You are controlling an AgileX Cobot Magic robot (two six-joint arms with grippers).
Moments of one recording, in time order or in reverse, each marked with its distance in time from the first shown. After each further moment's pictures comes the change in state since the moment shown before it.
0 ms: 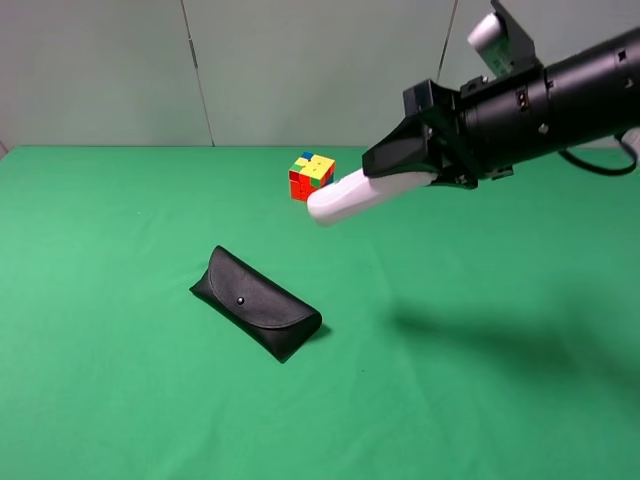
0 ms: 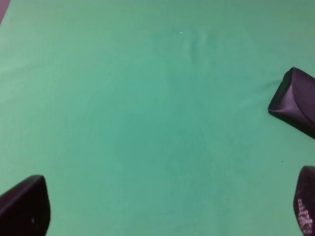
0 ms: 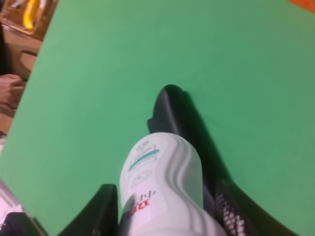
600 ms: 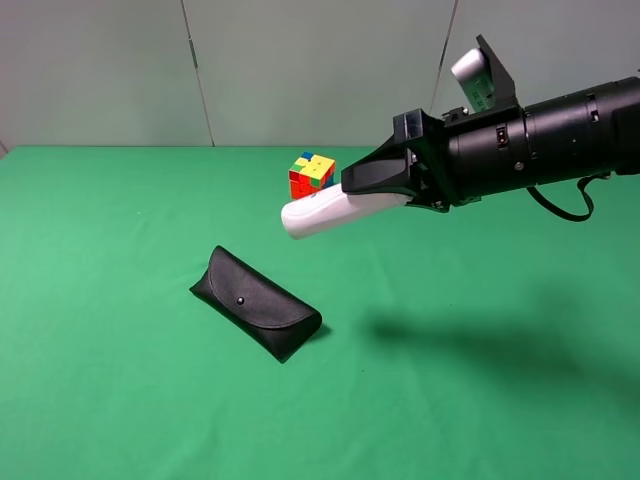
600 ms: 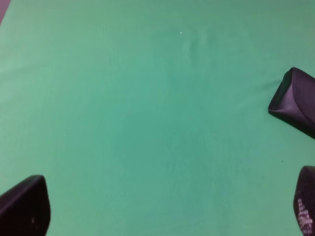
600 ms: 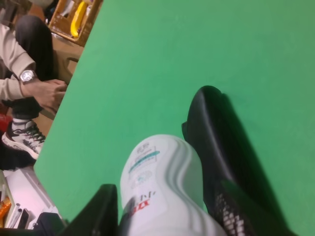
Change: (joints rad) left arm 0.000 0.000 0.000 0.000 0.000 0.000; right arm 0.000 0.058 0.088 0.304 0.033 -0.303
